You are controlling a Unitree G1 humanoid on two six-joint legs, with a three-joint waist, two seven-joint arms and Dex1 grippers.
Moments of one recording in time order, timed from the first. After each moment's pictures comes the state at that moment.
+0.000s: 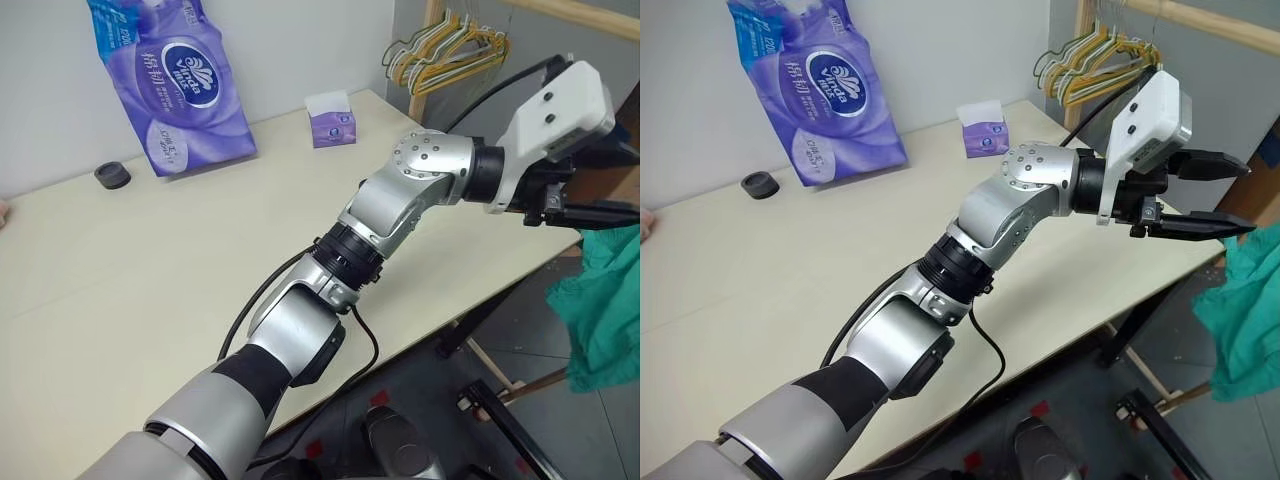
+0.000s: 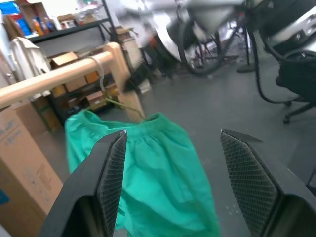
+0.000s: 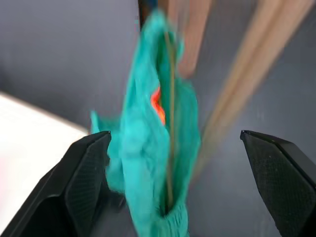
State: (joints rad) left arm -1.33 -0.17 -0.31 0.55 -0.33 0.19 -1.03; right arm -0.53 -1.41 -0.90 0.03 0.99 1.61 -0.28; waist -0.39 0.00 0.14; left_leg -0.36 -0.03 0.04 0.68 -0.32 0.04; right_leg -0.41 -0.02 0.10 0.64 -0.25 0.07
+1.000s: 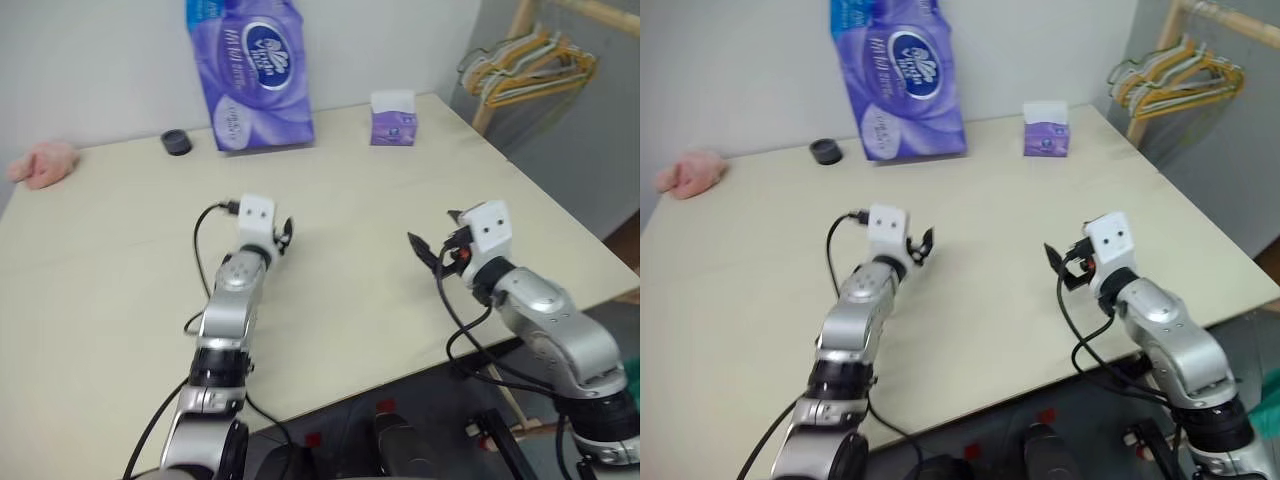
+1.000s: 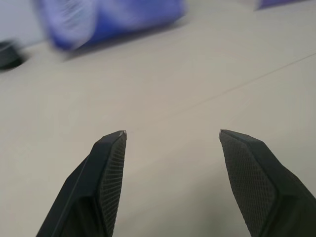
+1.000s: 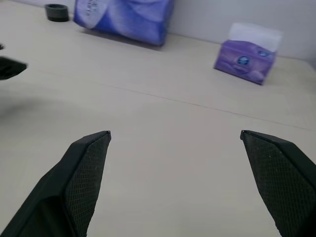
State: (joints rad) left arm -0.37 0.15 0.08 0.03 0.09 0.44 -0.02; right arm -0.30 -0.48 0.12 -0.31 0.36 0.48 0.18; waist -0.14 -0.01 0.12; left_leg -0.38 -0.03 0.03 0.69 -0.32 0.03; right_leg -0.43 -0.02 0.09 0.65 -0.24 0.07
